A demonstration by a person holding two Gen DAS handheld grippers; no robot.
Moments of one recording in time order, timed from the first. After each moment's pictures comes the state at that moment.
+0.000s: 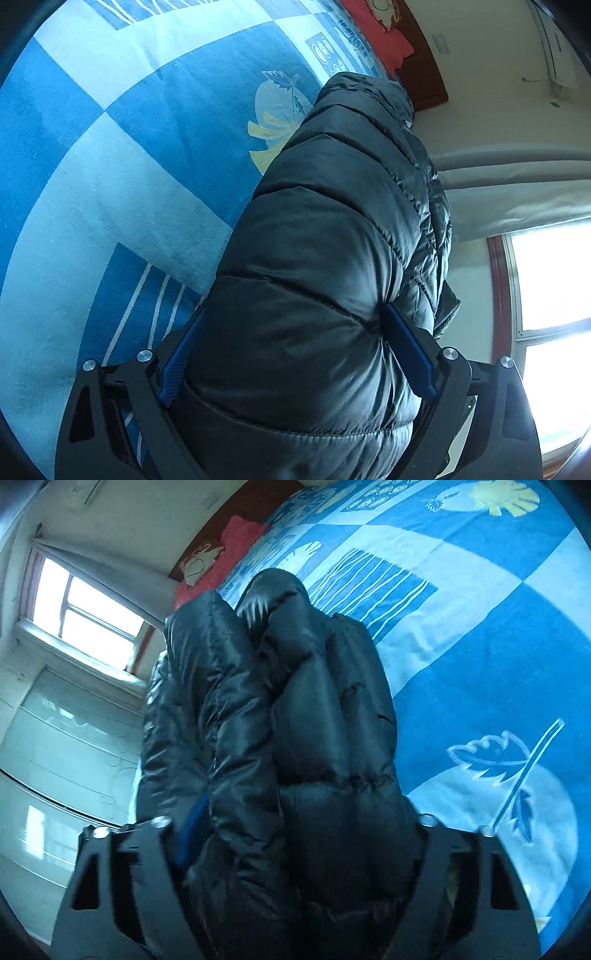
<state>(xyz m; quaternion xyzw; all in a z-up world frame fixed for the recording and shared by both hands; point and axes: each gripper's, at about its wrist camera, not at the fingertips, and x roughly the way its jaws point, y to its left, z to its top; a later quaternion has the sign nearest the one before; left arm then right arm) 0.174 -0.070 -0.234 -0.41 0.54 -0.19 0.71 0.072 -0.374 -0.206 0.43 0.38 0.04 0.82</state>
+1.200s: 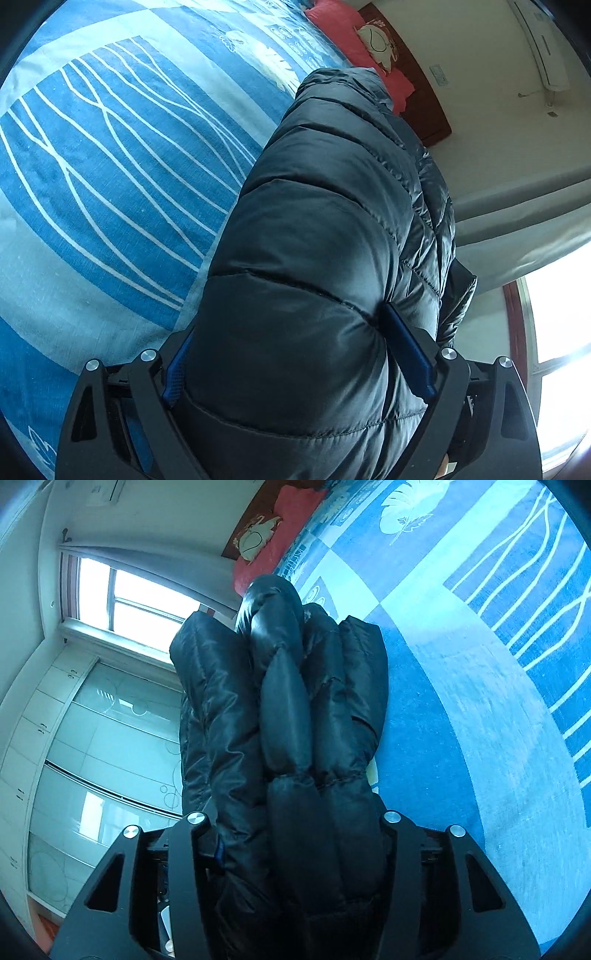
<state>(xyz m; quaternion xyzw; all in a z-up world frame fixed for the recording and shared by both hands) 0.286 0.037 -0.222 -0.38 0.48 -0.16 0.77 0.241 -0.276 -0.213 0.46 0.36 0.16 0.79</state>
